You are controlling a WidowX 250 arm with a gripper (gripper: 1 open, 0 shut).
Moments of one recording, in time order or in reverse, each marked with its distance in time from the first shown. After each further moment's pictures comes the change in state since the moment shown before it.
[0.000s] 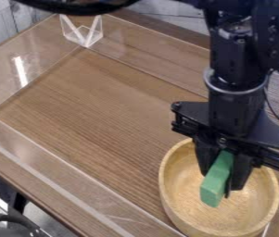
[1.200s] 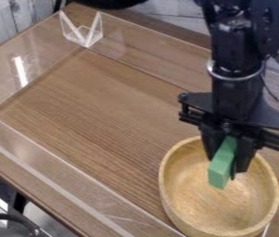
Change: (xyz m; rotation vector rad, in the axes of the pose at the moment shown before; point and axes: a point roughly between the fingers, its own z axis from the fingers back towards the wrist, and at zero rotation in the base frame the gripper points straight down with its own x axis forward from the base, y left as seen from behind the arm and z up) arm 0.025 0.007 -0.010 -0.031 -0.003 0.021
